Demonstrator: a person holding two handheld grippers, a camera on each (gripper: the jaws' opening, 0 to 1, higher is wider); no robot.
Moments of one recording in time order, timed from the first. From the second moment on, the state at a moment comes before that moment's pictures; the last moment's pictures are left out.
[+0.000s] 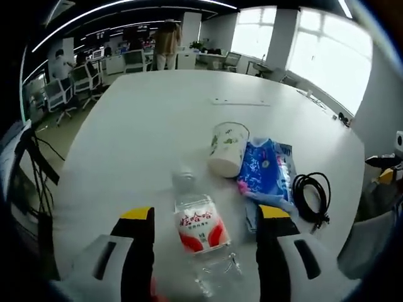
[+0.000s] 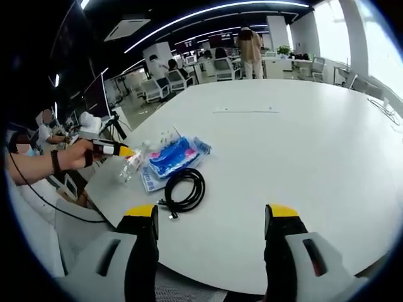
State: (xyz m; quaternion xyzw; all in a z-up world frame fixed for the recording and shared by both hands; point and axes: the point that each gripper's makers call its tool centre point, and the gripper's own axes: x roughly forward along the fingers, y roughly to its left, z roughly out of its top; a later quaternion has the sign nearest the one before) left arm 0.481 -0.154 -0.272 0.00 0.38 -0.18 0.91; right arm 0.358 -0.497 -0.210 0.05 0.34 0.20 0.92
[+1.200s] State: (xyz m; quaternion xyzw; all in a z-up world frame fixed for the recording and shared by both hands) left arm 0.490 -0.152 -0.319 0.00 0.48 -0.14 0.87; right arm 0.358 -0.498 -0.216 0.05 0.35 0.20 0.91
